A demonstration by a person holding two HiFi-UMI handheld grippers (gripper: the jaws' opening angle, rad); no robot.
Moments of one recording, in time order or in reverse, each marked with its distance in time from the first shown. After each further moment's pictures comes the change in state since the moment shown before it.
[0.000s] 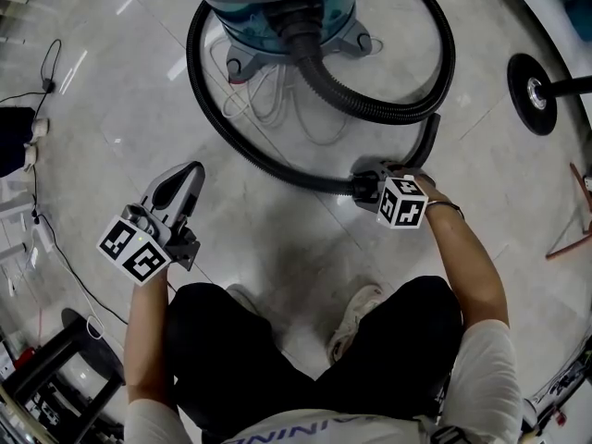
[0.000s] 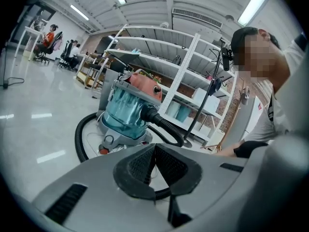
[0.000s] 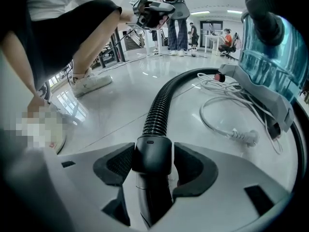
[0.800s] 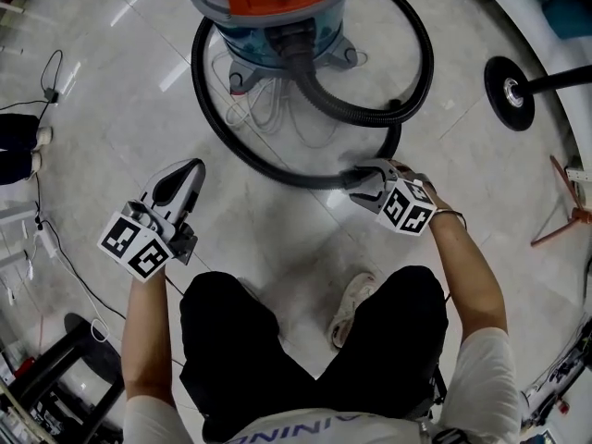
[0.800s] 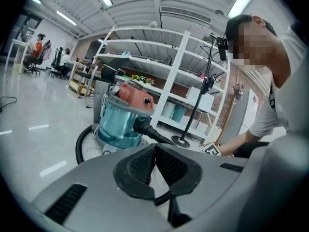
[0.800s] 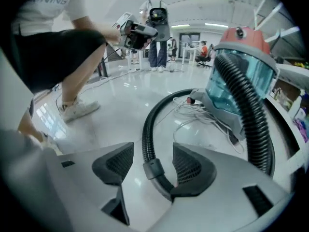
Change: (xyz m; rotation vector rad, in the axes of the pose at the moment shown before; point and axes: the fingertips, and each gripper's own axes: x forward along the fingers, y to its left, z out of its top) left arm -0.019 -0.030 0.056 0.101 0.019 -0.019; right arm -0.099 -0.012 0.065 0.133 -0.115 -0.214
